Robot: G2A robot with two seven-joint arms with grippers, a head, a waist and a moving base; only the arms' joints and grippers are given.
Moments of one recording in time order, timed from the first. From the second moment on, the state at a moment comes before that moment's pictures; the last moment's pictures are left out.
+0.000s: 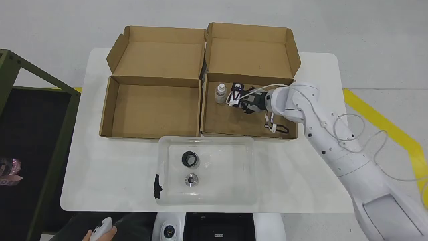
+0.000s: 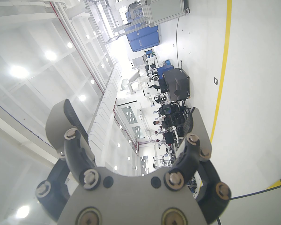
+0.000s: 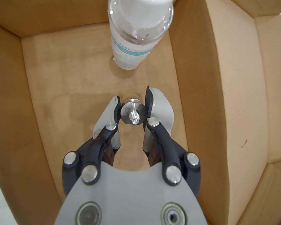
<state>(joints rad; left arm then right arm) -0.36 -0.19 -0.39 -1.44 1.98 -0.36 0.13 -0.68 -1.18 0.84 -1.29 -1.31 -0.76 0.51</state>
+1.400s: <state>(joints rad) -0.36 -0.19 -0.39 -1.44 1.98 -0.36 0.13 -1.12 -1.09 1.03 -1.95 -1.33 -0.78 0.40</state>
